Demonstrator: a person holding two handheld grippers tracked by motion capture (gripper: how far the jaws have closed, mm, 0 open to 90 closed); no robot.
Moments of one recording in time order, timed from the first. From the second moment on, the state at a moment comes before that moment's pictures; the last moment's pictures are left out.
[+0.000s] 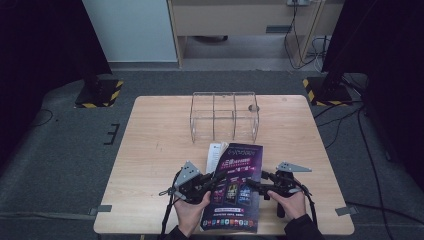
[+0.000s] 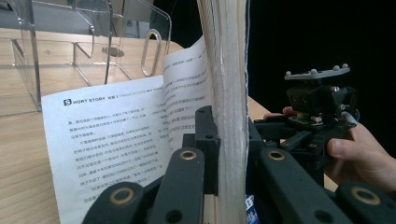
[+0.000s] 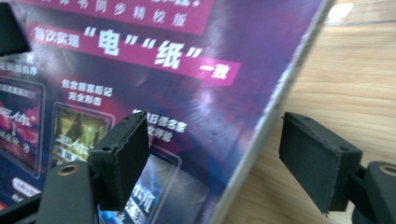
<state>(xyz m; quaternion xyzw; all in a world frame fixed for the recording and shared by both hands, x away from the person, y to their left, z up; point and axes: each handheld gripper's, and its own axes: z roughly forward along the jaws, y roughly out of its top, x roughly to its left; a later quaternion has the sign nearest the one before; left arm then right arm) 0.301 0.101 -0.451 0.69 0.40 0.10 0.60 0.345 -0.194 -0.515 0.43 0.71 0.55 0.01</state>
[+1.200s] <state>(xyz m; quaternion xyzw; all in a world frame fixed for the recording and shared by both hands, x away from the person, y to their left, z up) 0.307 0.108 -0.456 0.68 0.41 0.10 0.60 0.342 -0.192 -0.510 0.44 0.69 0.56 -0.08</state>
